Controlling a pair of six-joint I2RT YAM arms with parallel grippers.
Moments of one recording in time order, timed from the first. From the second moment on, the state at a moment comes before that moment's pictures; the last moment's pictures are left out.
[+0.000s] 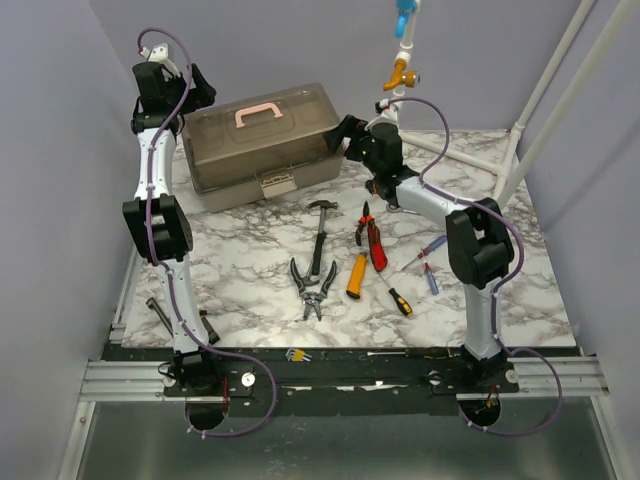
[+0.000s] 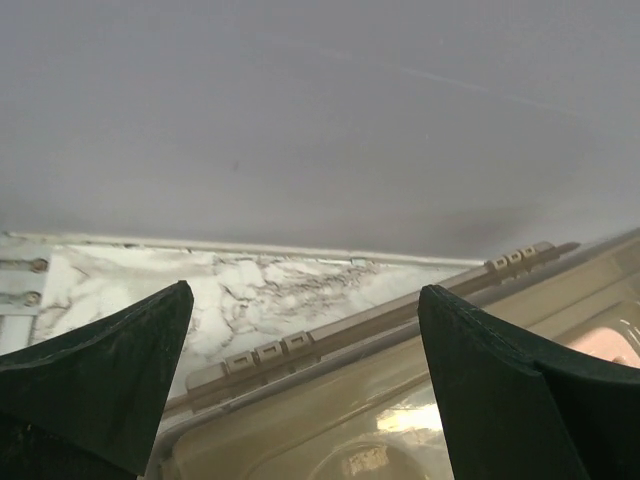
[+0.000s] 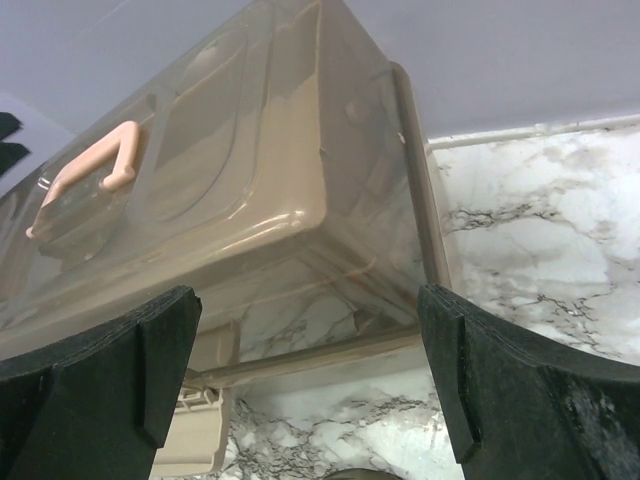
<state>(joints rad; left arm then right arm) 0.19 2.36 2.41 -0.27 0.32 -0.26 0.47 2.10 1.57 0.42 0.04 0.56</state>
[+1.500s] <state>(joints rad) 0.09 1.68 1.63 -0.31 0.50 -0.44 0.48 1.83 1.43 0.21 -0.13 0.79</state>
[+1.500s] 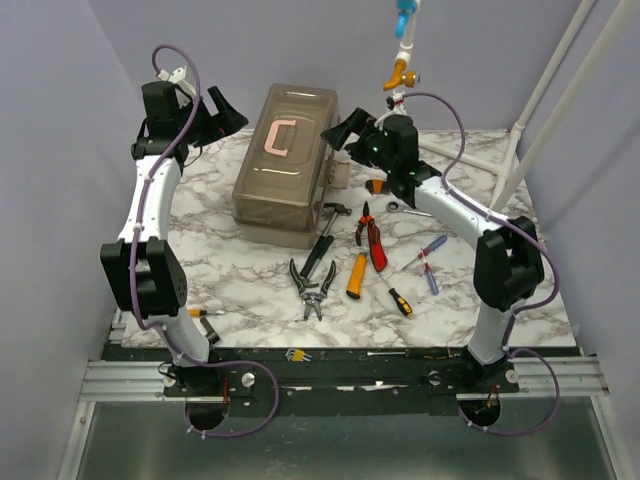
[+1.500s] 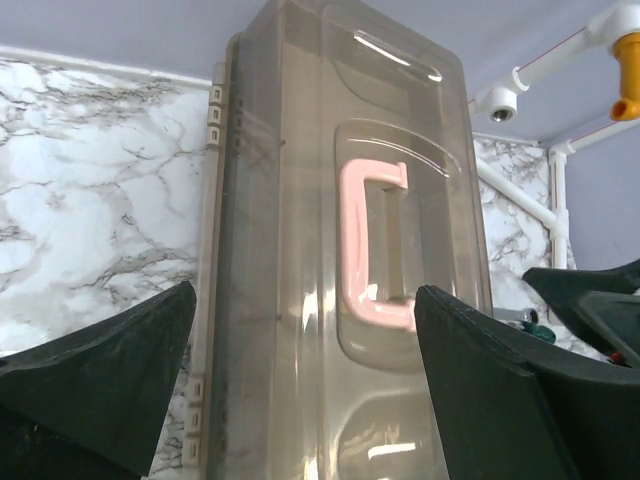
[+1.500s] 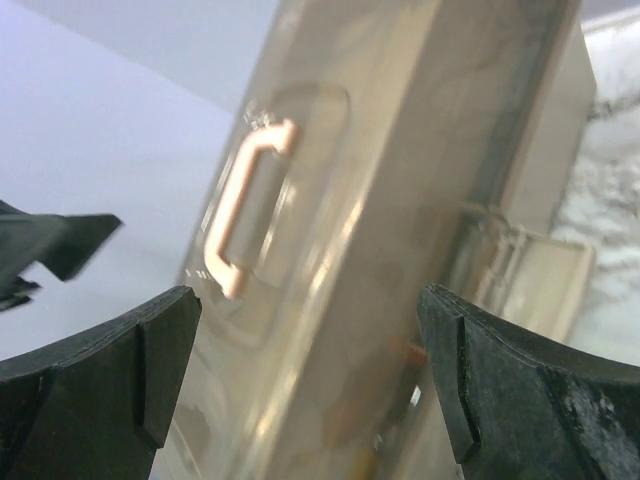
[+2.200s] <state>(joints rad) 0.03 2.02 1.86 -0.40 0.59 -0.44 0.66 2.11 1.80 -0.07 0.32 0.85</state>
